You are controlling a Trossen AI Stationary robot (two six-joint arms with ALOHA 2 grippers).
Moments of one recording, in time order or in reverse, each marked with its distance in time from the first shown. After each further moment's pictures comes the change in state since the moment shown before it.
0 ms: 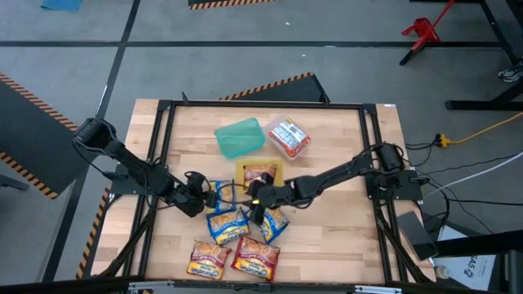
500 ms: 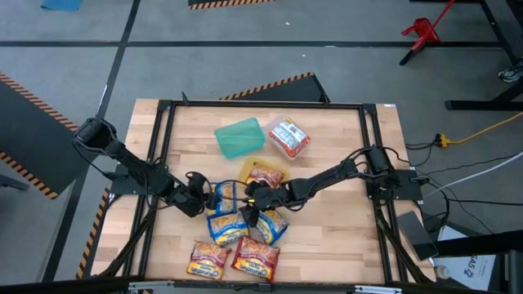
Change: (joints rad) left arm 0.000 0.002 -0.002 0.055 0.020 0.034; right arm -0.014 0.109 -0.002 0.139 -0.121 0.241
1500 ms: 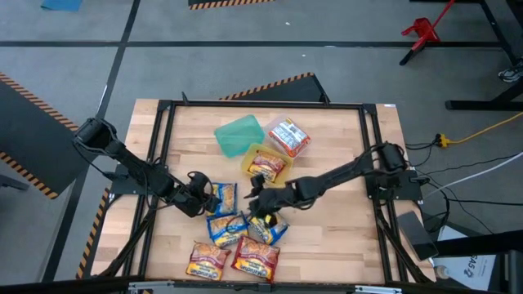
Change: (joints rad) left arm 0.001 0.000 0.000 0.038 -0.016 0.139; right arm 0.021 -0.130 0.002 -0.183 0.080 -1.044
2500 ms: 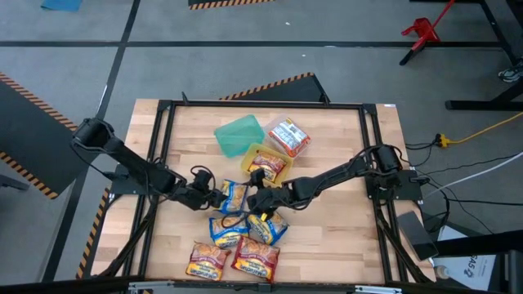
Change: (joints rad) left arm 0.080 -0.030 0.015 0.110 0.008 0.042; right arm 0.002 0.048 0.024 -0.013 0.193 -0.070
